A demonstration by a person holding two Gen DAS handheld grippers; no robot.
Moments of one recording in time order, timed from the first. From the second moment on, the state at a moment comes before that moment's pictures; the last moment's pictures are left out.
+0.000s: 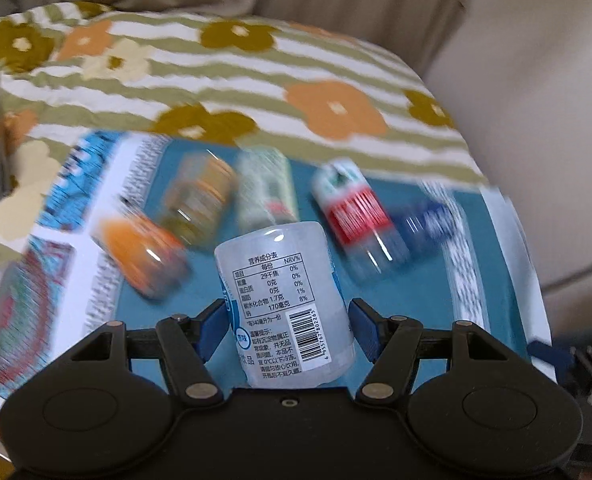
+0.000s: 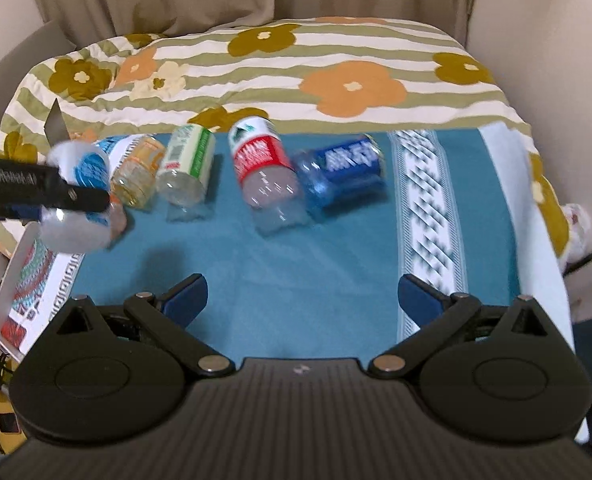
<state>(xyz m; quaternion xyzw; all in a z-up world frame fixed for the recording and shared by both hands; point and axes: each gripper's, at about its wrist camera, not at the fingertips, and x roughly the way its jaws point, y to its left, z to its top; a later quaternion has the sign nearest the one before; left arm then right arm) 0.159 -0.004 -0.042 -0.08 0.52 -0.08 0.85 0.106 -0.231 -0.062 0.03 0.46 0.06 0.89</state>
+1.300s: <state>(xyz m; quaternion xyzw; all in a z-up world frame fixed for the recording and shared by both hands) 0.132 -0.086 -0.129 0.02 0.58 -0.12 0.80 0.067 -0.290 -0.107 0.06 0.49 0.03 0.87</state>
